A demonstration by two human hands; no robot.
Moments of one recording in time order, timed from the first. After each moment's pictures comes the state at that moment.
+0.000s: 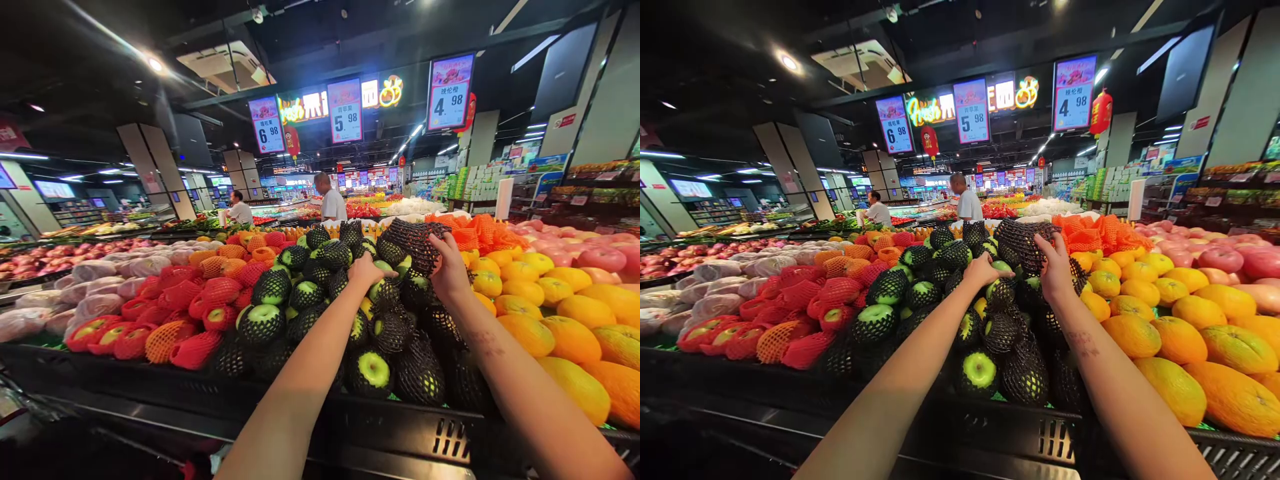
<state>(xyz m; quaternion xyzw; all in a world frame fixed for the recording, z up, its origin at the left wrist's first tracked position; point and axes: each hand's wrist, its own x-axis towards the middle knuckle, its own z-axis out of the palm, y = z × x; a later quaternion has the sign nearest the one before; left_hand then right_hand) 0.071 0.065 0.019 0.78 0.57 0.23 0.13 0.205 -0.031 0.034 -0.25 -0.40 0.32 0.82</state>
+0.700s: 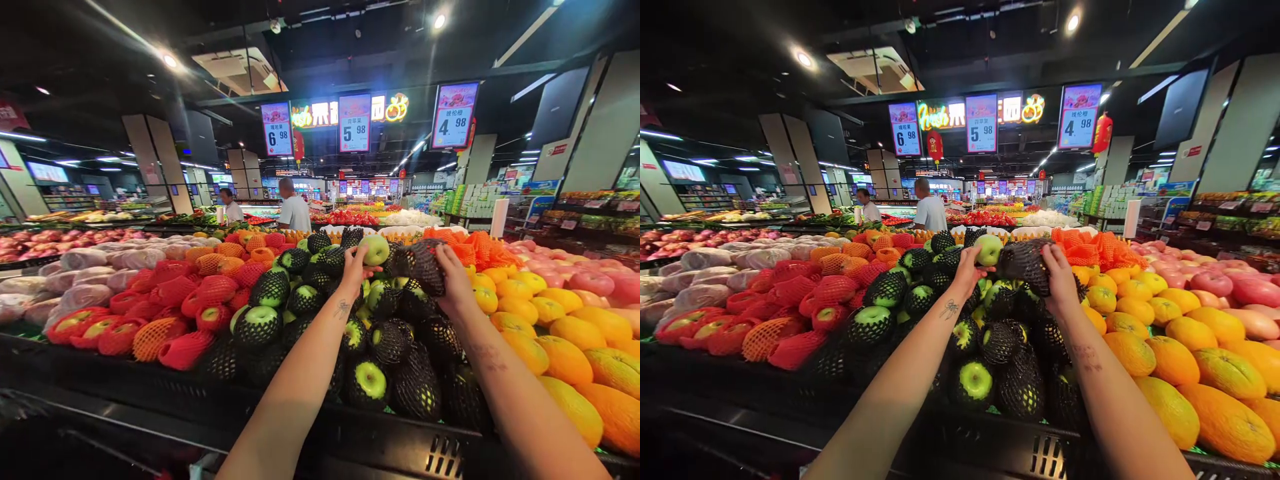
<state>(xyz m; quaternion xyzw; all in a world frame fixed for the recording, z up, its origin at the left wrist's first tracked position) 0.051 0.062 0.025 0.53 0.28 0.57 0.56 0.216 -0.033 0.032 -0.31 -0.42 0.31 0.80</state>
